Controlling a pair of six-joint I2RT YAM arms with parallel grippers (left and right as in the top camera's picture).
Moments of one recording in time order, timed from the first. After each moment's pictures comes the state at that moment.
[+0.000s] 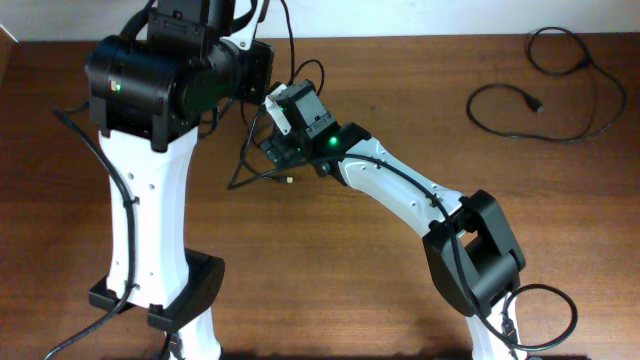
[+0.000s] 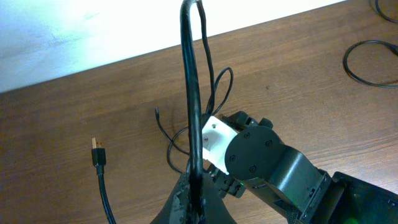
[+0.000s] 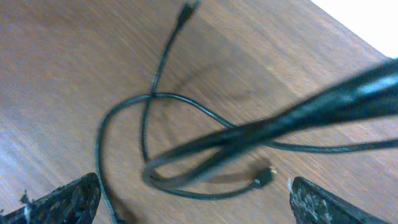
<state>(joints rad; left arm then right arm) -0.33 1.99 2.86 -1.69 -0.09 0.00 0.68 2.13 1.70 -0.35 0.05 -0.11</state>
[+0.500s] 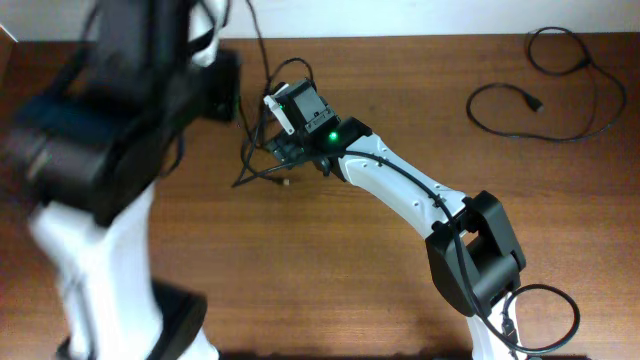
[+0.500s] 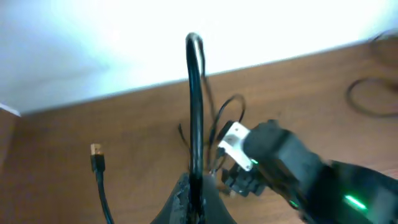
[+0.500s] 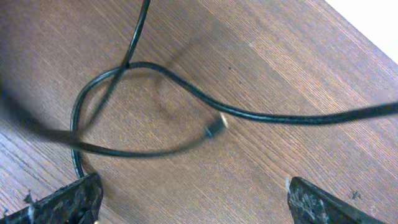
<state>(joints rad) -0.35 1.79 2.85 -1.68 -0.19 -0.01 0.68 2.13 1.75 -0.48 0.11 -0.13</state>
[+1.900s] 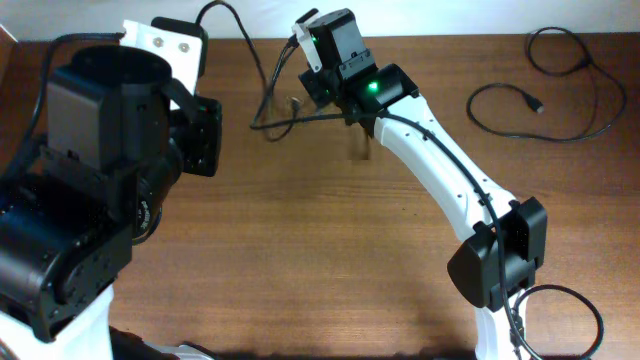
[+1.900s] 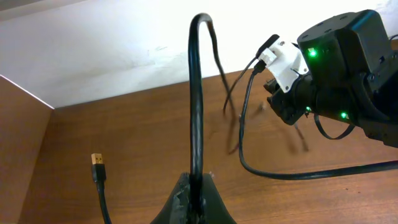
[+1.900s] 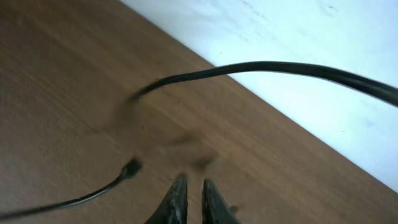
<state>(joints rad) -0.45 1.56 2.58 -1.64 -0.35 -0.05 0.56 2.11 2.07 -0.66 0.15 -0.17</state>
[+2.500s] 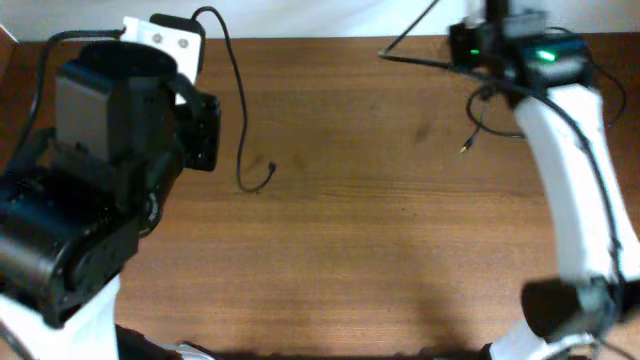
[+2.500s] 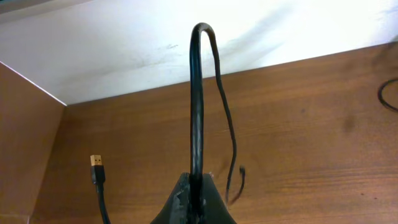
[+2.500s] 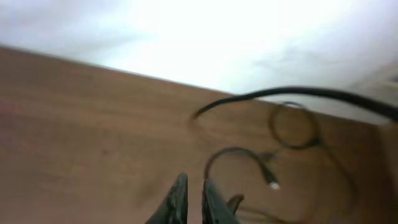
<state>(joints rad) -0.45 1.58 2.58 -1.64 -0.39 -0.05 0.16 1.78 2.07 -0.96 0.19 -0.11</state>
